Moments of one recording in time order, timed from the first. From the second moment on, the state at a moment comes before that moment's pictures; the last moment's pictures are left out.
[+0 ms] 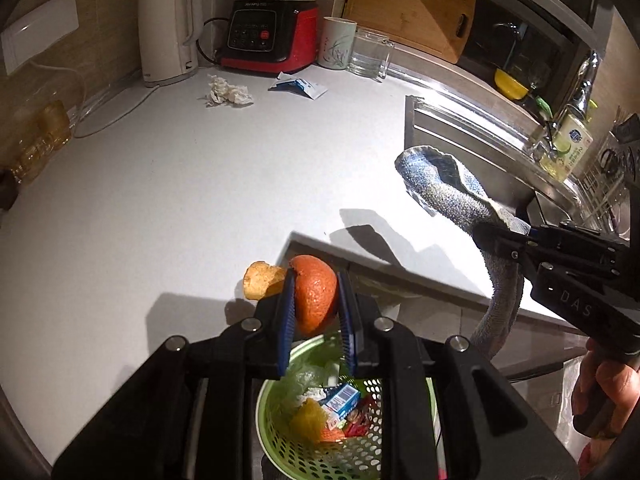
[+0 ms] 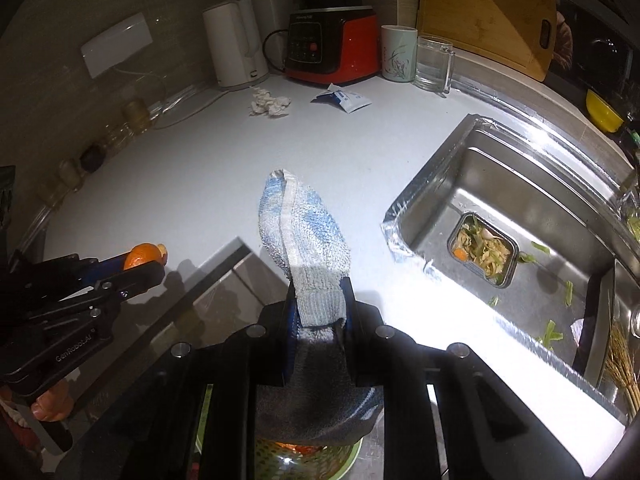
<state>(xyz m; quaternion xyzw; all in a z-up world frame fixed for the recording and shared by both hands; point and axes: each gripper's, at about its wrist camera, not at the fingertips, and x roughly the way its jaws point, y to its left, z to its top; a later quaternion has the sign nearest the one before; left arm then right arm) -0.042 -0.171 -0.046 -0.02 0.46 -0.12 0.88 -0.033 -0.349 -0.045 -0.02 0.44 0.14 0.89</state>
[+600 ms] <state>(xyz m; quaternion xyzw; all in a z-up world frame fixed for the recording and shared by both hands) -0.134 -0.216 -0.120 -0.03 0.55 -0.12 0.83 -0.125 -0.369 -0.038 -0.04 0.43 0.17 0.89</state>
